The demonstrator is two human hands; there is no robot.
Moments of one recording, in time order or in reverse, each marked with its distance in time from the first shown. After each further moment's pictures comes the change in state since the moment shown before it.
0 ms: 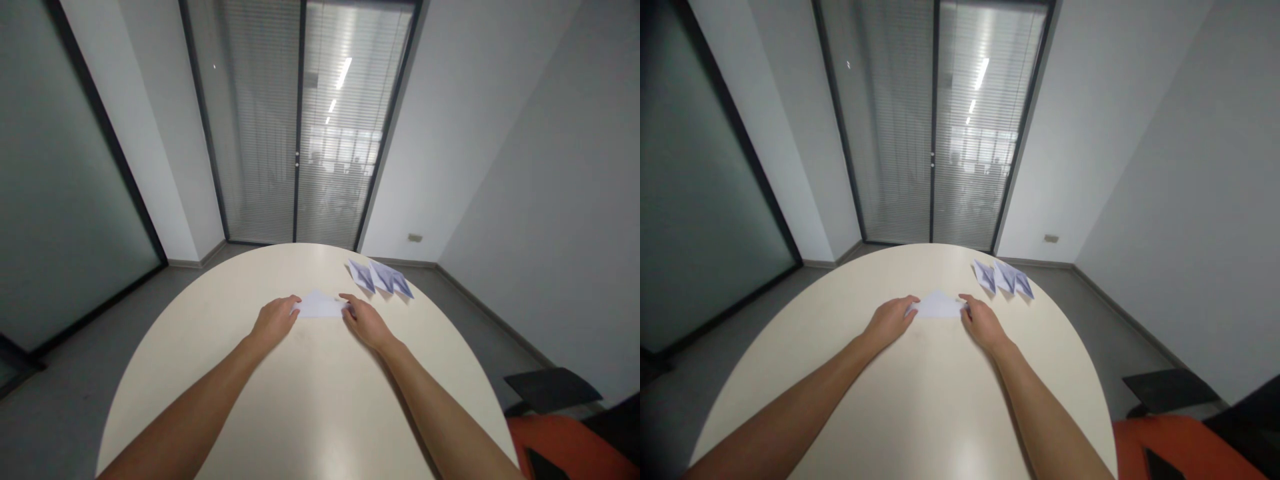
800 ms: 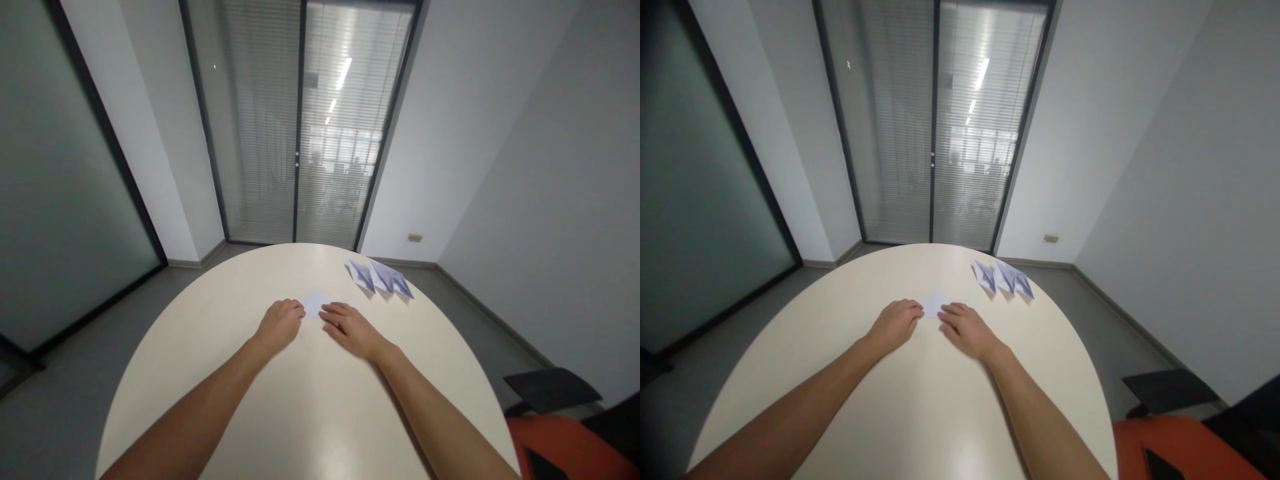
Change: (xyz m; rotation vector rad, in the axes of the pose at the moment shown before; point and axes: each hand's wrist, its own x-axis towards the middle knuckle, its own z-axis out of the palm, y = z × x) left_hand 0.000 0.010 0.005 0.102 -0.008 0.258; right_hand -0.003 -0.019 0.003 -0.054 -0.126 -0.419
